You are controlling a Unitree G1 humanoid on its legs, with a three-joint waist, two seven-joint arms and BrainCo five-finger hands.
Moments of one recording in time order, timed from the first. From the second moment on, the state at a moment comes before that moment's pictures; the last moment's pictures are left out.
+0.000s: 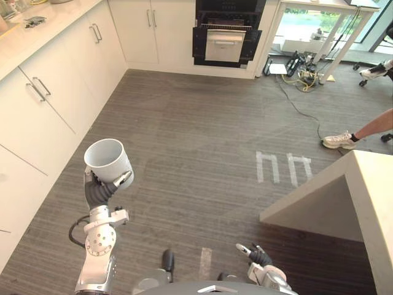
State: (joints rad) left arm 0.20 0.14 0.00 -0.03 -0.11 -0.34 0.37; right arm 0.08 -0.10 -0.17 0.88 0.33 -0.01 0.01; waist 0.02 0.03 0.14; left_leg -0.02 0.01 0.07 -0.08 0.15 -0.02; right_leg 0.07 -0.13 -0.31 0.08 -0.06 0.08
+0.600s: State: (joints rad) left arm 0.15 0.10 -0.02 -0.02 -0.24 -0.27 0.18; right arm 0.21 -0.08 -0.55 1.11 0.42 0.07 0.14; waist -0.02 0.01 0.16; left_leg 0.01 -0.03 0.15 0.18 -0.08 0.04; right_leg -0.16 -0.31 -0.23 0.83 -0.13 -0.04
